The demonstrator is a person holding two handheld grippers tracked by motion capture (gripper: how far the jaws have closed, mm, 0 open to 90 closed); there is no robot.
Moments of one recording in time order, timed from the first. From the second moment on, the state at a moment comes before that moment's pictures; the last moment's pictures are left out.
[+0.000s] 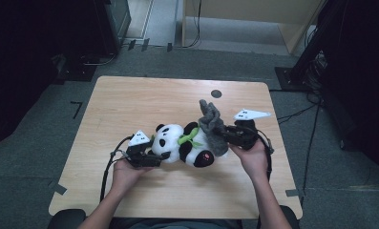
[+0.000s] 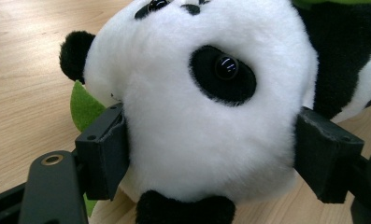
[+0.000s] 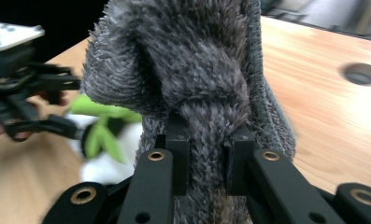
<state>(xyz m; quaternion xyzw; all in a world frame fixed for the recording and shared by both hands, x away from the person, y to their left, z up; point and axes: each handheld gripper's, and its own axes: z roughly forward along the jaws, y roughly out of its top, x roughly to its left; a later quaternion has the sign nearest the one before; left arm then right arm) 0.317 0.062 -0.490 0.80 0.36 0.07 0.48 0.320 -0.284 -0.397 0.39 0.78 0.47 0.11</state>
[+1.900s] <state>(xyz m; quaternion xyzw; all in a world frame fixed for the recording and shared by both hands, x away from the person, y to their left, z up) 0.328 0.062 -0.490 0.79 0.36 0.07 0.49 0.331 -0.316 -0.467 0.45 0.81 0.36 0.04</state>
